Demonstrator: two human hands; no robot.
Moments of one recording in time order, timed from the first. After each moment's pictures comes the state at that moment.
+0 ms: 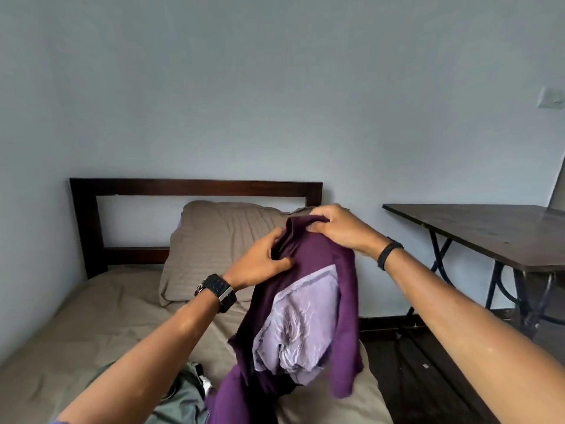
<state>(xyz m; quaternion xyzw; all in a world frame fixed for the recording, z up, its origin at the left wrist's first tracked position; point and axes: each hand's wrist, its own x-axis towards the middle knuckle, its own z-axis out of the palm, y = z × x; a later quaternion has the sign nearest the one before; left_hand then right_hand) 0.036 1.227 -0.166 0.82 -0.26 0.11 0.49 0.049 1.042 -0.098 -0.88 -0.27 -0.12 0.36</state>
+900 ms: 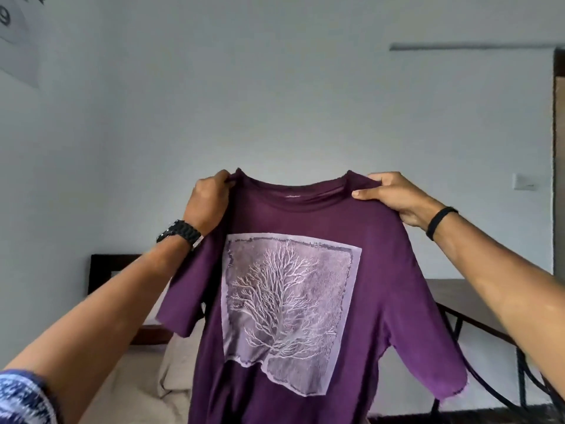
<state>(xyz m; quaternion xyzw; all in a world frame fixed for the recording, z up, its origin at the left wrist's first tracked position) 0.023 1.323 0.051 0.78 -0.11 0.57 0.23 0.008 0.993 0.081 -0.77 -0.25 -0.19 0.56</state>
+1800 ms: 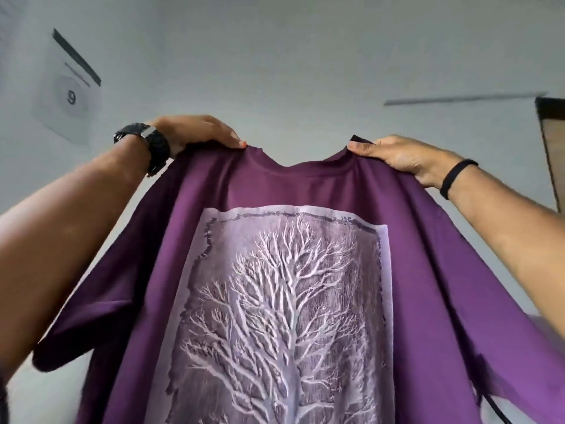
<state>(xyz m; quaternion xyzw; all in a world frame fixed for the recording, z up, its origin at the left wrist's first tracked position) -0.147 1.361 0.217 0.88 -0.23 0.22 0.35 -0.113 1.024 0.179 -0.79 -0.32 -0.20 0.48</state>
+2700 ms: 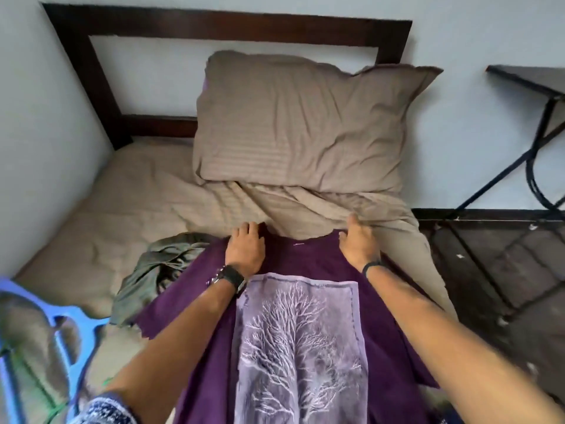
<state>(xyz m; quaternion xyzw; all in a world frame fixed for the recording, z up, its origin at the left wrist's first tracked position) 0.074 1.354 -0.439 0.98 0.09 0.06 0.18 0.122 1.119 -0.407 -0.98 0.00 -0.05 0.19</state>
